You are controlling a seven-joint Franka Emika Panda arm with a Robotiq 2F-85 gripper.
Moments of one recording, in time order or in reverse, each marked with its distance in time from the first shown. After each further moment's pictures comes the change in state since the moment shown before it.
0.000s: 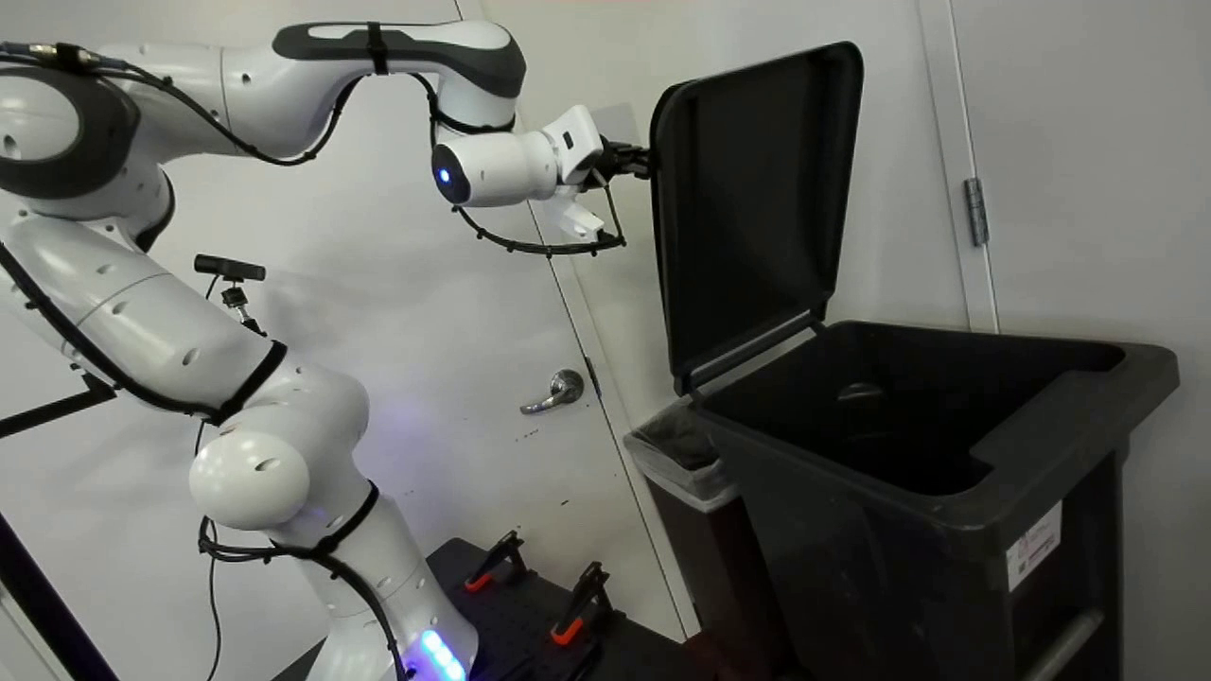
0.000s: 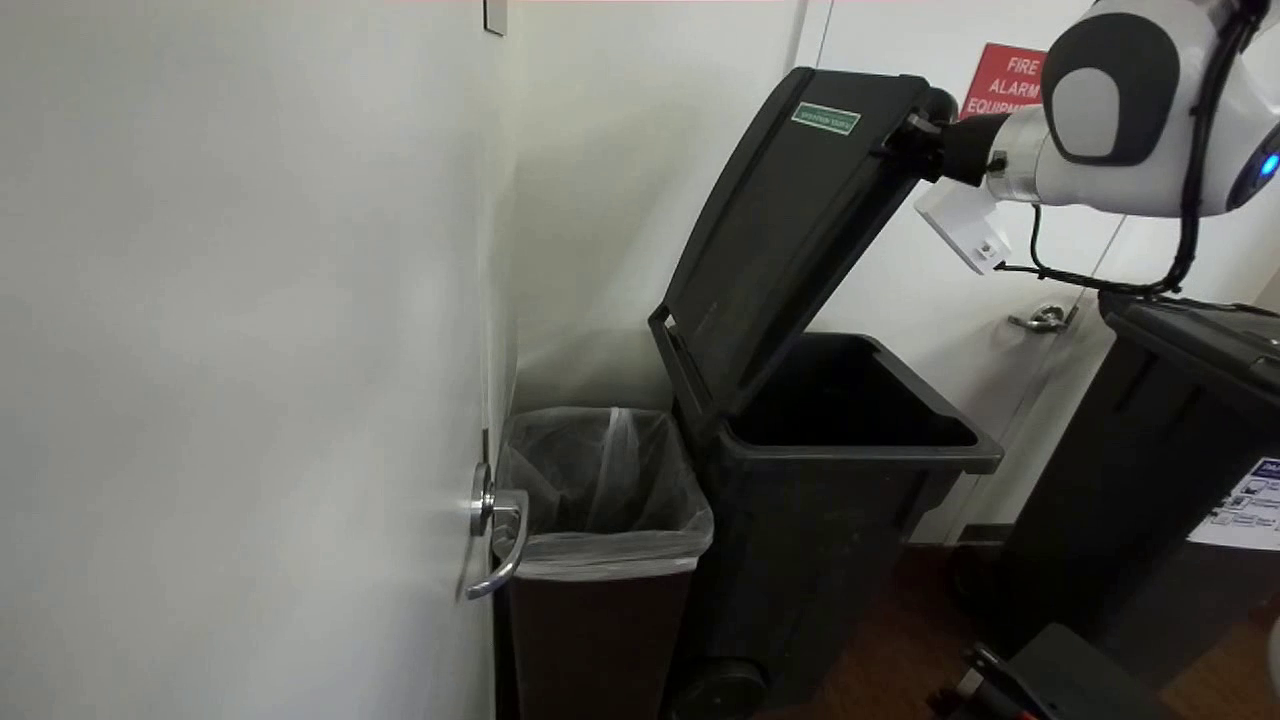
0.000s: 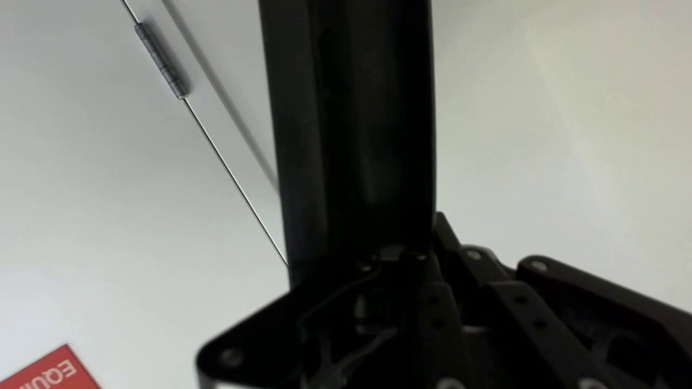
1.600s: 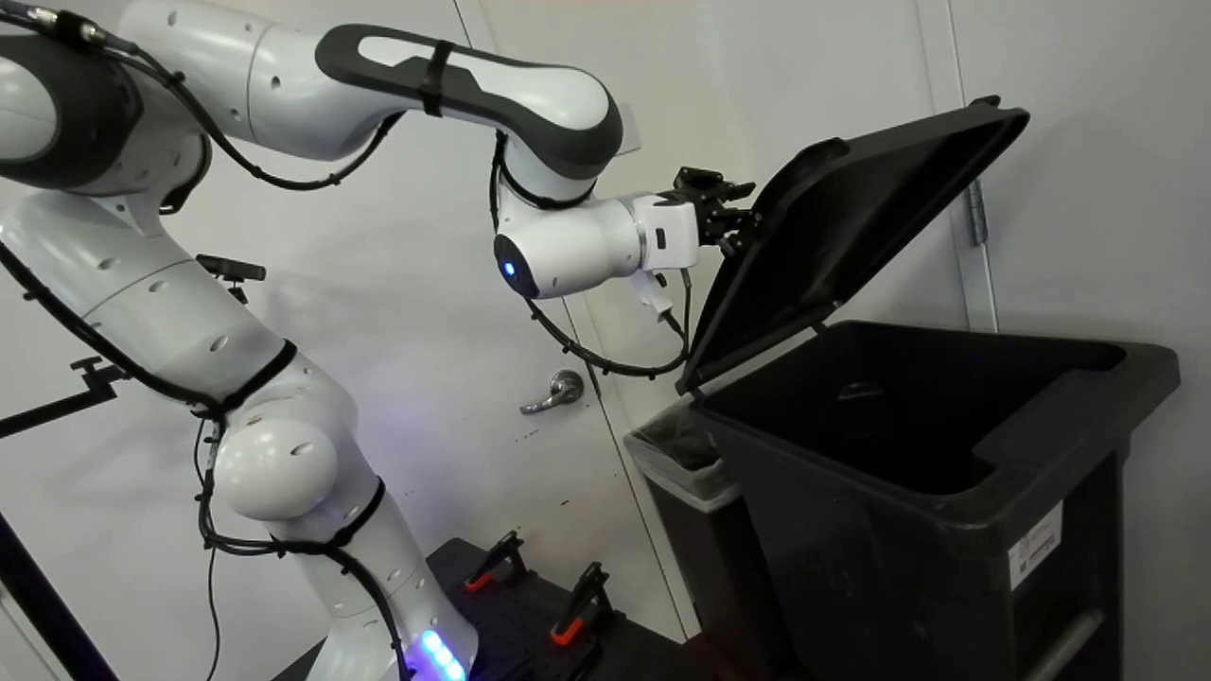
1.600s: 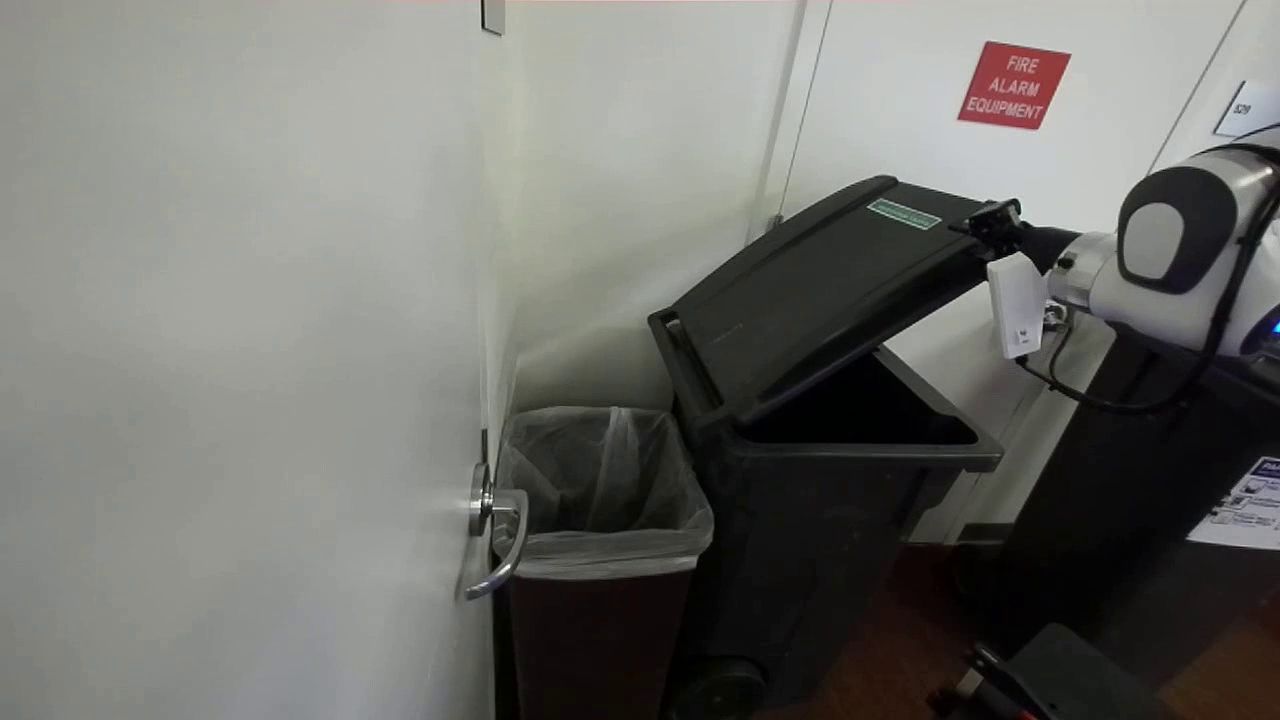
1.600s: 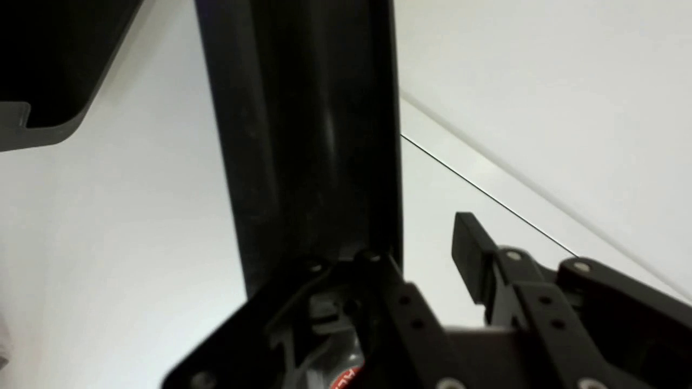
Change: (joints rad) arm 0.220 0.153 -0.587 -0.163 0.002 -0.338 0.159
